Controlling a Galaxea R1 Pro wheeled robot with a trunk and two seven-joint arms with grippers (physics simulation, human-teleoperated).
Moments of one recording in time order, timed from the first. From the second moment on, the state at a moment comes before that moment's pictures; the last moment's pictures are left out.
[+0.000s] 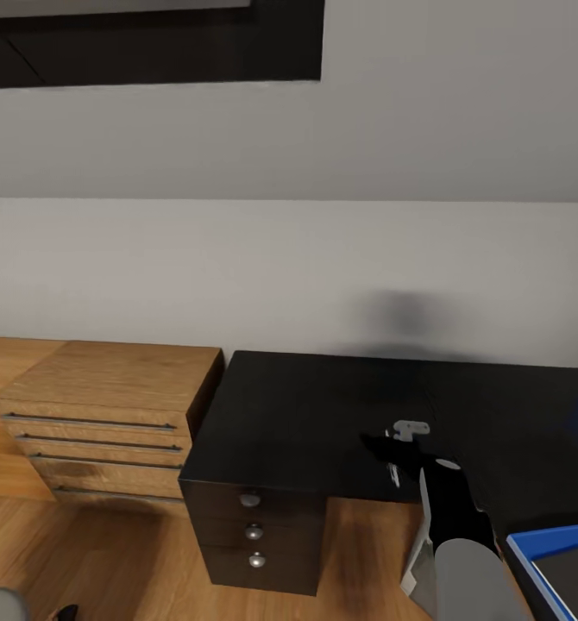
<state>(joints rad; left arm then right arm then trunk) -0.29 -0.01 0.52 -0.14 -0.18 -0.29 -0.13 -0.64 0.17 -0.65 -0.88 0.52 0.27 0.53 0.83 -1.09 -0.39</state>
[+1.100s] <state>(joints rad) -0.29 -0.01 0.52 -0.14 -0.18 -0.29 -0.13 -0.81 0.17 -0.42 -0.76 0.51 0.67 0.08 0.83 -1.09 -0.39</state>
